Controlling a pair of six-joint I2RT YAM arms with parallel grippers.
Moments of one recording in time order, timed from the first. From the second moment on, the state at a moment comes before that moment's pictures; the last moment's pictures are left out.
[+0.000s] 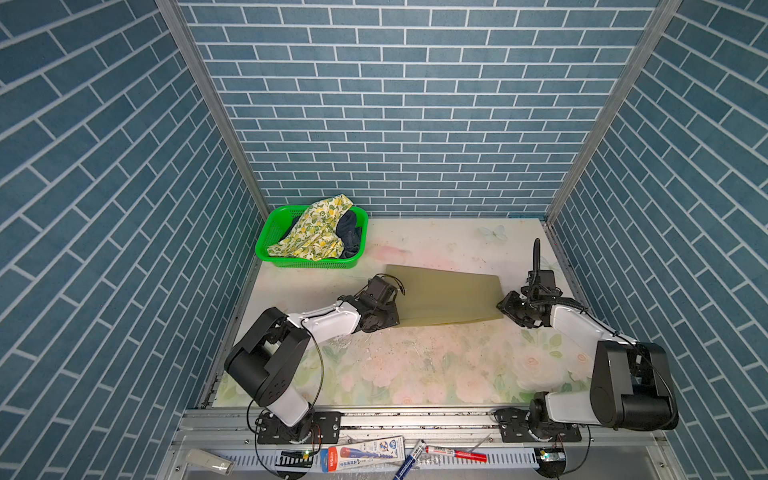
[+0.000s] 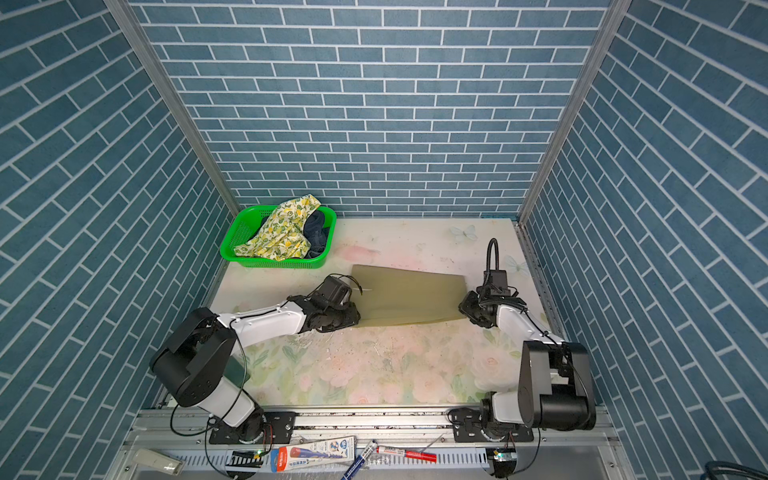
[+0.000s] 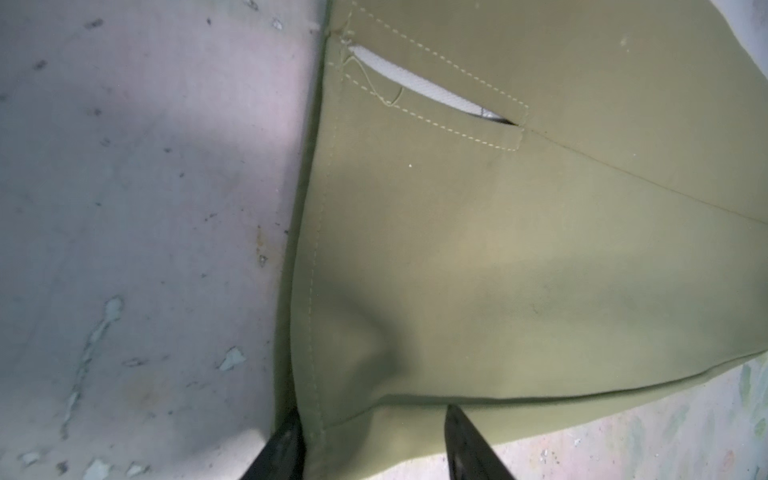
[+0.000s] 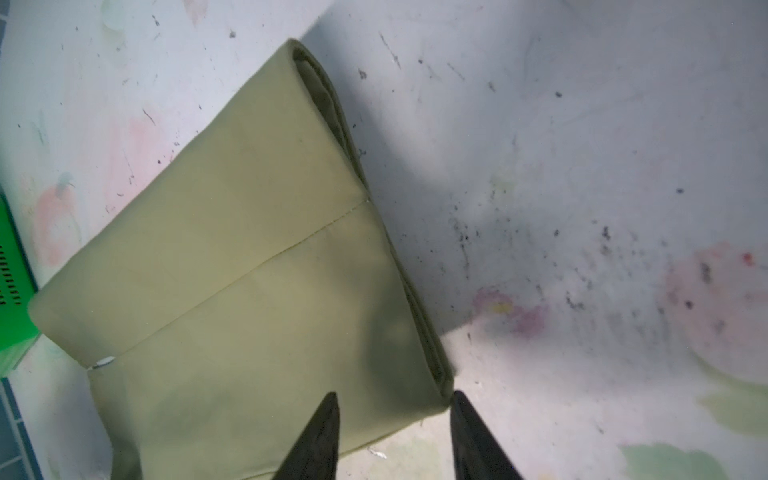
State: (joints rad) left arm -0.65 1.61 0.83 -0.26 0.05 -0.82; right arm 0.03 1.39 0.69 -0.37 -0.26 0.58
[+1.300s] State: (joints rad) left arm -0.53 1.55 0.85 -0.29 0.09 -0.70; right arm 0.03 1.34 0.69 -0.40 -0.30 0.57
